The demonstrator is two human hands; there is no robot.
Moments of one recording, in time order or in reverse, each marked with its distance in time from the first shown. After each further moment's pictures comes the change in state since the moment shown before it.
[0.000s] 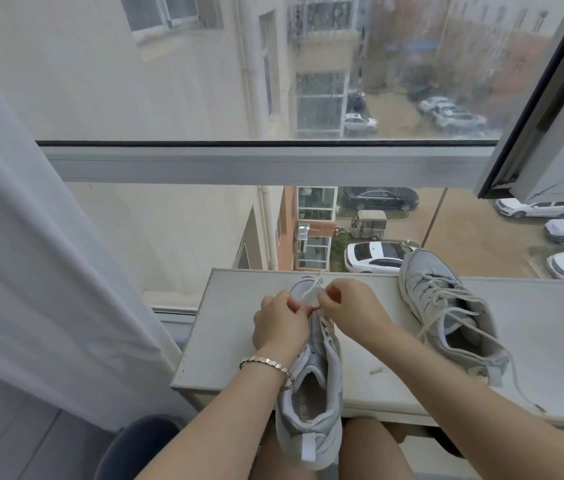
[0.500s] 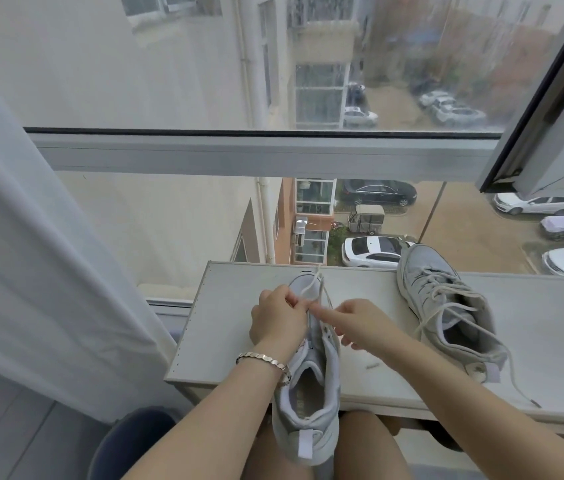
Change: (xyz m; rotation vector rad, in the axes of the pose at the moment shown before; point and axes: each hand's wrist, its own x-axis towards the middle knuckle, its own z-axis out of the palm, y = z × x) left_hand 0.000 0.000 0.003 -0.023 0.013 -0.006; right_hand -0.027 0.008 -0.010 0.215 -0.271 0.251
